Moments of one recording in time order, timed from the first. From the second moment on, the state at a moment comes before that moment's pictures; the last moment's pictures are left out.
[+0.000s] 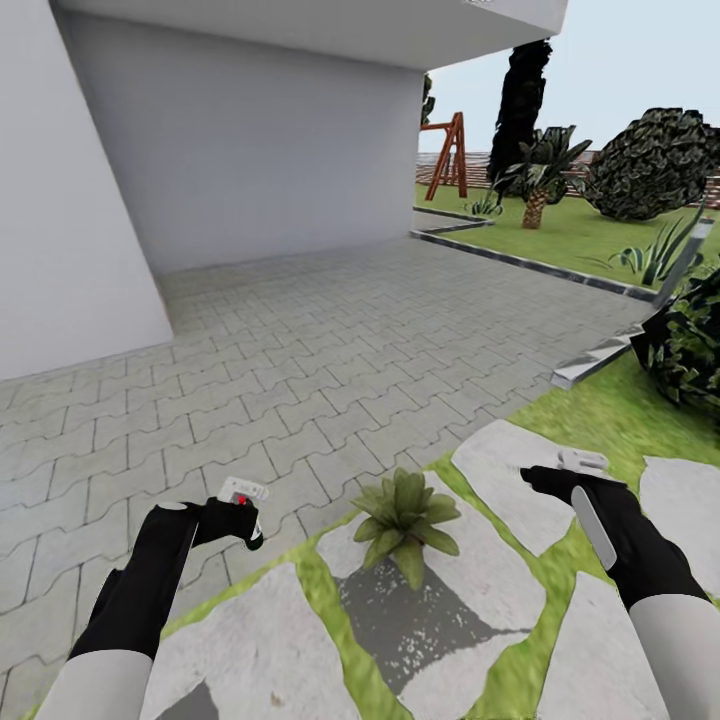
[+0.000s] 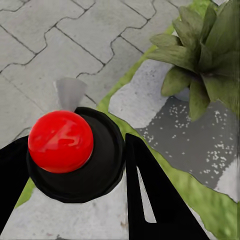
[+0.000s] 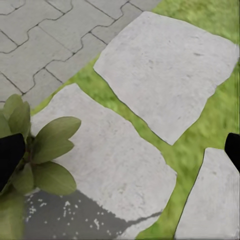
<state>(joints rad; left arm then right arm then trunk) -0.53 -0.01 0.17 -1.21 -0.48 0.71 -0.64 -0.69 -0.25 -0.07 -0.98 -0.26 0.63 -0.08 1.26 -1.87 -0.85</state>
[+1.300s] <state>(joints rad) -0.53 -0.01 0.17 -1.21 -0.48 0.71 -0.64 -0.68 -0.25 -0.07 -0.98 -0.26 0.63 -0.08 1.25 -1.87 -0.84</state>
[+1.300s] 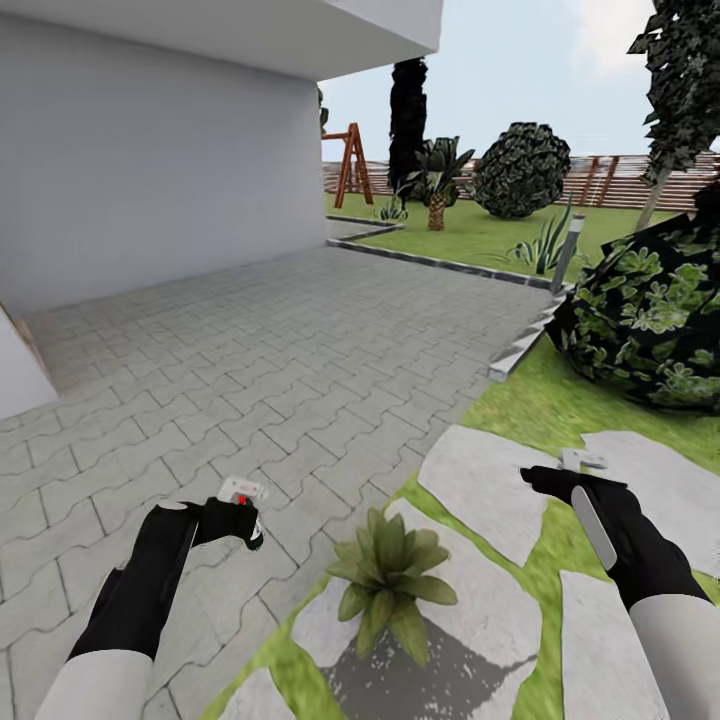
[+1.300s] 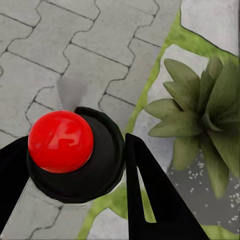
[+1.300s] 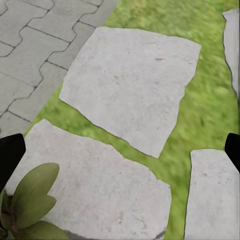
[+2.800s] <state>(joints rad) -0.59 0.18 0.17 -1.35 -0.48 0.58 -1.54 -0.70 -0.27 -0.05 -1.40 -0.25 0.82 0.72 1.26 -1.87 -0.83</state>
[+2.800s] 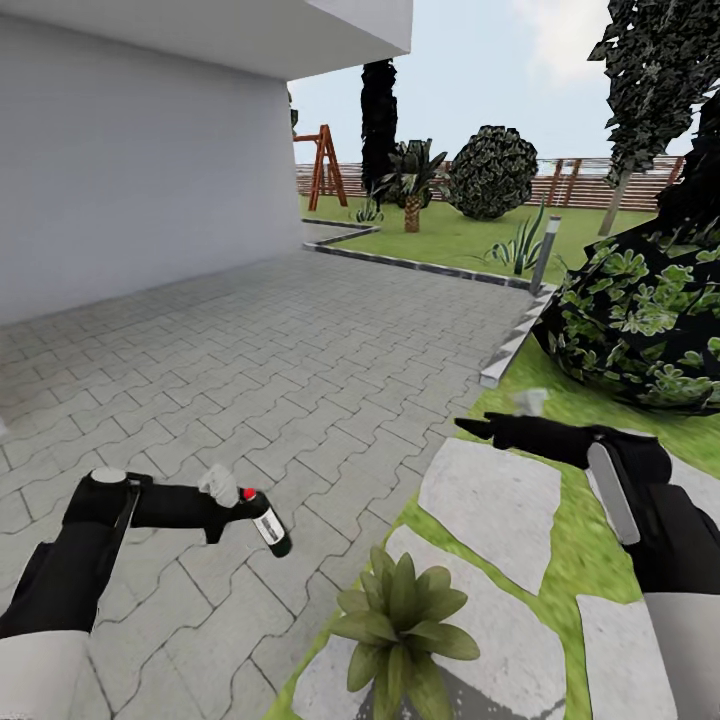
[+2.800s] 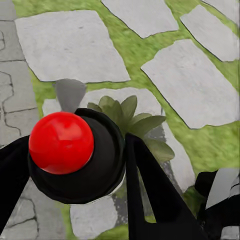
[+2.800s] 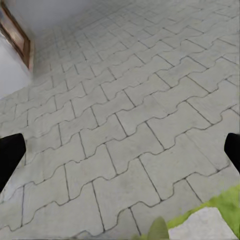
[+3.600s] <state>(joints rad) -0.72 0.23 -0.44 -1.35 -0.49 0.55 -1.56 -0.73 -0.25 0.29 -1.40 0.05 0.82 1.09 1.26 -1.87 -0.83</state>
